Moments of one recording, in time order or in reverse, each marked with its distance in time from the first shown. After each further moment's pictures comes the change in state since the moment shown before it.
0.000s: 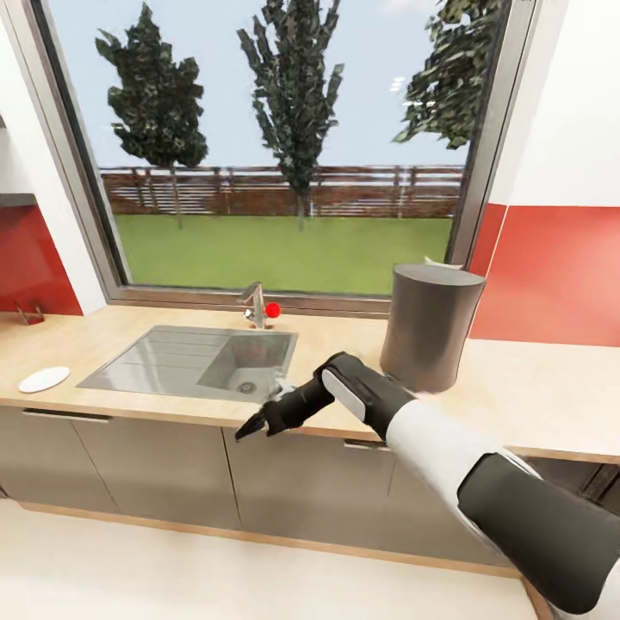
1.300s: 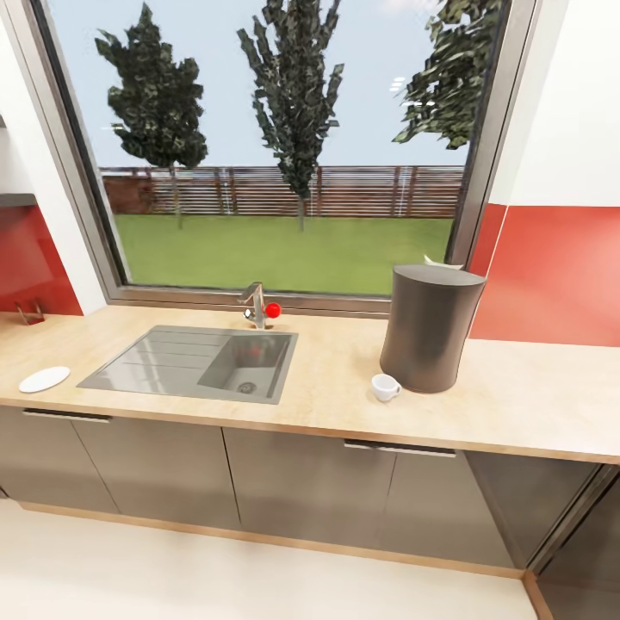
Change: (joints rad) left arm -0.001 -0.016 -0.001 -0.015 -0.002 -0.008 -0.001; right arm 0.825 -0.072 0.162 0.492 -0.228 -0.883 -0.572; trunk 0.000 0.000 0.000
